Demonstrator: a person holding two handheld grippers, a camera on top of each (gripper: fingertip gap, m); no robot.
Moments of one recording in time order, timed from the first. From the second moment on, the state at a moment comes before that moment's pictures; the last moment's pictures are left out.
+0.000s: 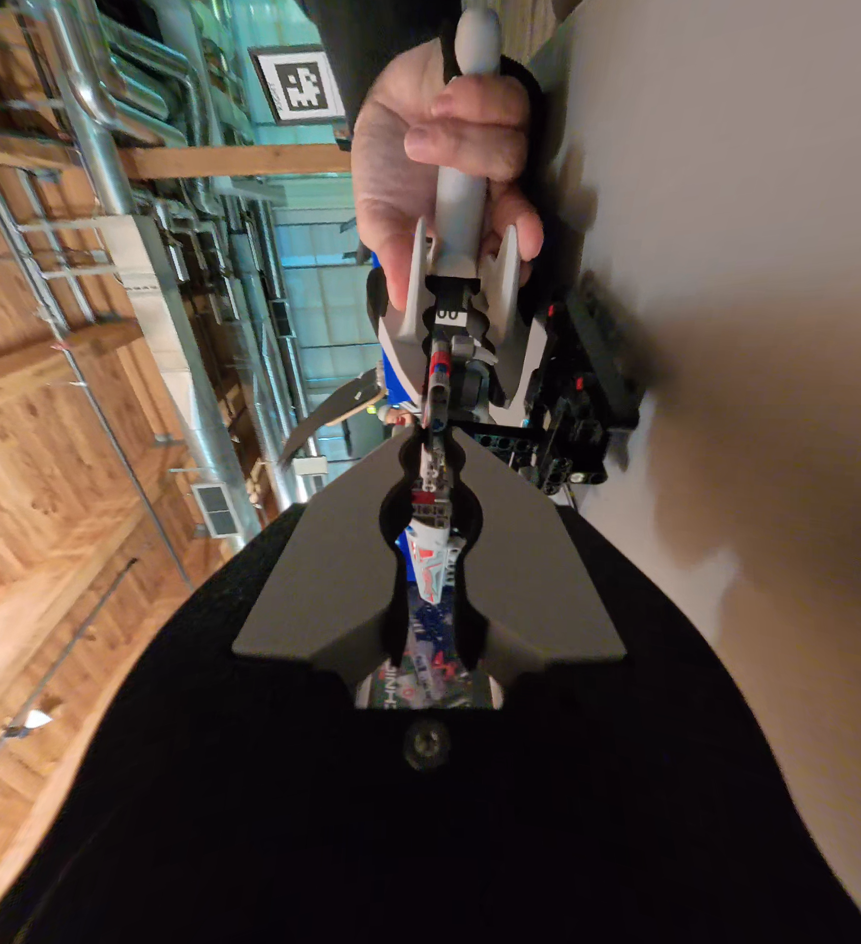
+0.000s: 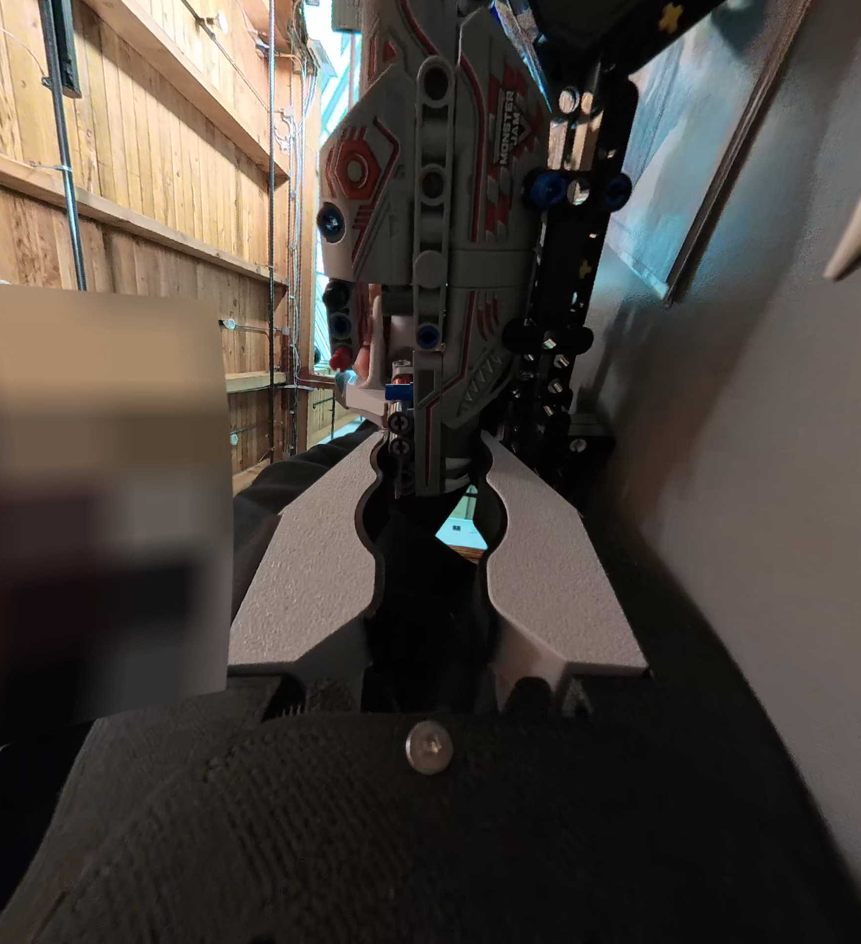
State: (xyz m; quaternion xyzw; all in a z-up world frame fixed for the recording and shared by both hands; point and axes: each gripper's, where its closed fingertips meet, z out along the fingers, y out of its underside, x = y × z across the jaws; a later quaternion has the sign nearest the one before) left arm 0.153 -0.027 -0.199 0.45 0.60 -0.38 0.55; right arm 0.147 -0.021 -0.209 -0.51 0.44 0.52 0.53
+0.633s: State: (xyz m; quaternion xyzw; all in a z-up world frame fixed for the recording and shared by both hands) left arm 0.145 -0.035 -0.200 0.46 0.59 -0.36 0.56; right arm 0.153 -0.021 -0.209 -0.50 0.45 0.51 0.54
